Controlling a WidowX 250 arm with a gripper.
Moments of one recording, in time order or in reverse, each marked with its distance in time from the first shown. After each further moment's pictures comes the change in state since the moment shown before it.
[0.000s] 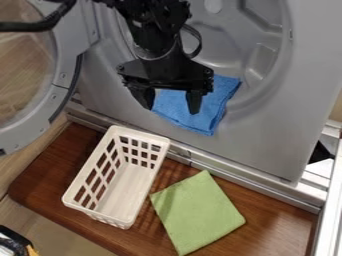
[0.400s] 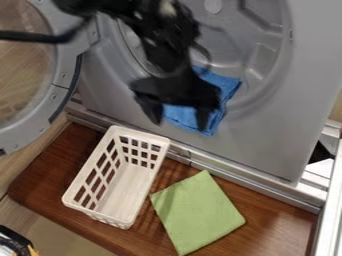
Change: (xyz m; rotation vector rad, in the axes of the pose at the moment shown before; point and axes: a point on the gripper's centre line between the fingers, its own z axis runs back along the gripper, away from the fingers) arm -0.017 -0.019 -0.026 -0.022 0.074 -0.055
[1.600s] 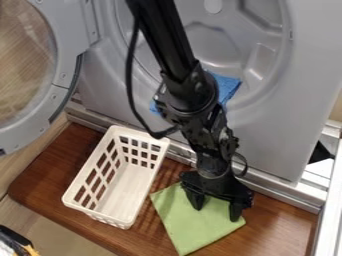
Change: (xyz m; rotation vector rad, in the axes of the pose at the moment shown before) arm -0.066 -0.040 -0.136 -0.069 0.196 -0.101
